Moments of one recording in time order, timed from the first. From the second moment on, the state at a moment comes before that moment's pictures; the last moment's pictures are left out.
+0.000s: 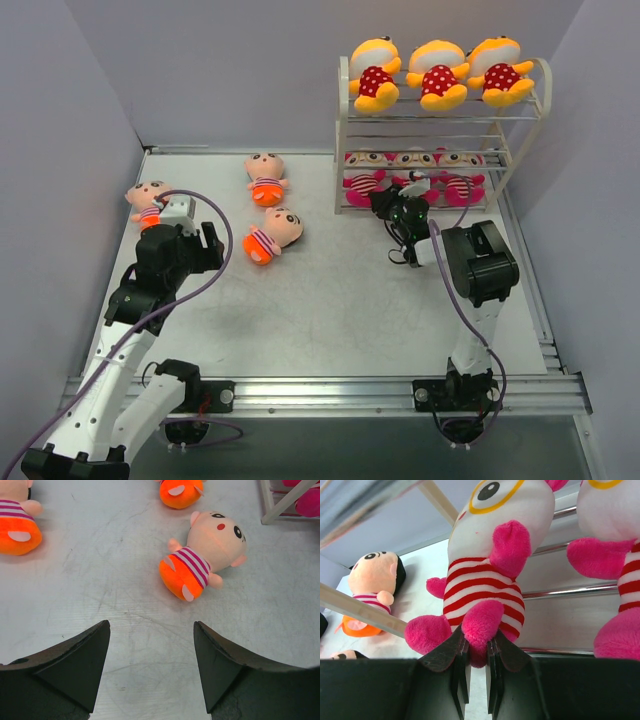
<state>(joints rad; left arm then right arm) -0.25 0.77 0.84 -0.53 -0.11 -0.24 0.24 2.00 0.86 1.04 -0.07 0.56</state>
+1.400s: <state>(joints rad) -0.25 0.75 0.84 -0.53 -0.11 -0.23 0.24 1.86 0.79 0.97 -0.03 0.55</state>
